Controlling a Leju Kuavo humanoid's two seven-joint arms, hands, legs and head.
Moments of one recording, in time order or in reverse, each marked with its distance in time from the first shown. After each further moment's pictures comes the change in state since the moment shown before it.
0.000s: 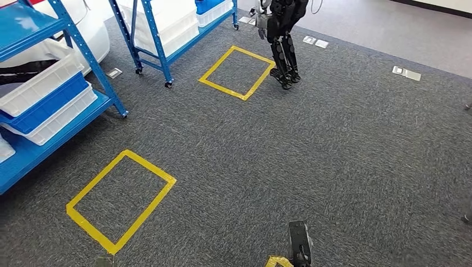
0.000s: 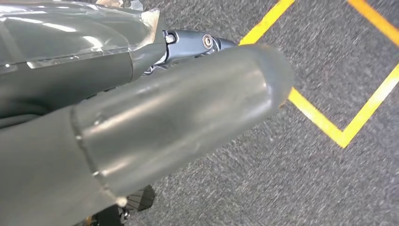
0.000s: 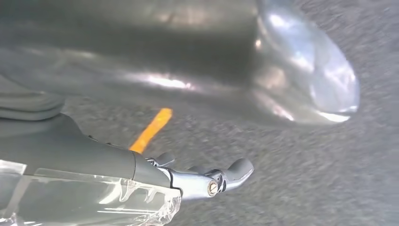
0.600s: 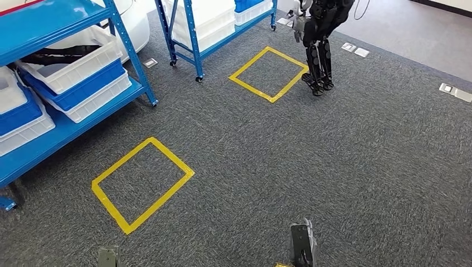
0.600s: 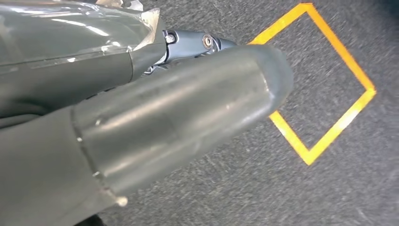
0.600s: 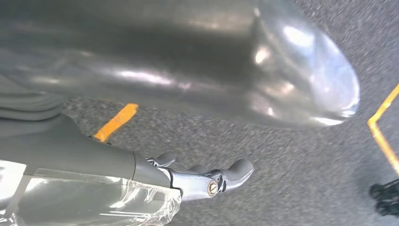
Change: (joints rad) left arm 0.013 -0.040 -0.095 -0.146 0.044 -0.014 -0.006; right arm 0.028 0.013 0.000 -0.025 -0.048 -0.048 -0.120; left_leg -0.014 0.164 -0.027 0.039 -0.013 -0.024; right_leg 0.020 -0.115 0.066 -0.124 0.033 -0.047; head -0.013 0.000
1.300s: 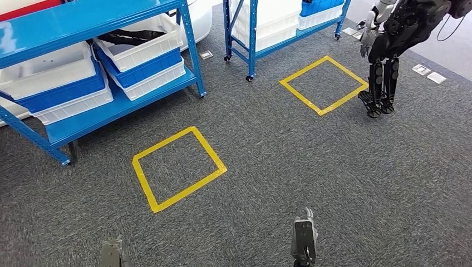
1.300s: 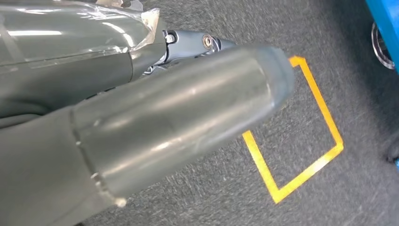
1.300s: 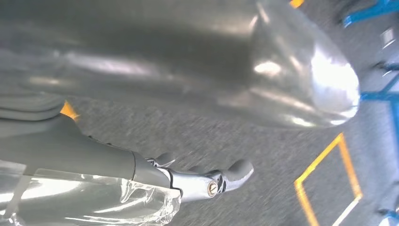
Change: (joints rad) left arm 0.058 -0.020 -0.182 -0.147 0.143 0.024 -0.002; right arm 0.061 0.000 0.263 -0.169 -0.230 0.048 -0.004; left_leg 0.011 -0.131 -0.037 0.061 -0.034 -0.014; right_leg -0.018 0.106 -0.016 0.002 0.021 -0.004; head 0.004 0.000
